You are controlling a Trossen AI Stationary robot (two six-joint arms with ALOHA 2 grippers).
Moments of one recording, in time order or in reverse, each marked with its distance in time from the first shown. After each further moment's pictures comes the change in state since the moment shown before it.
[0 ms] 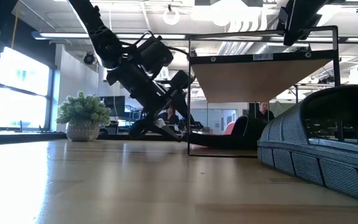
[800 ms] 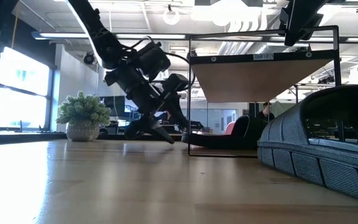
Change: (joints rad) left arm 0.068 -0.010 0.001 -0.086 0.093 0.113; right arm 0.000 0.000 0.000 -0.003 -0.003 0.050
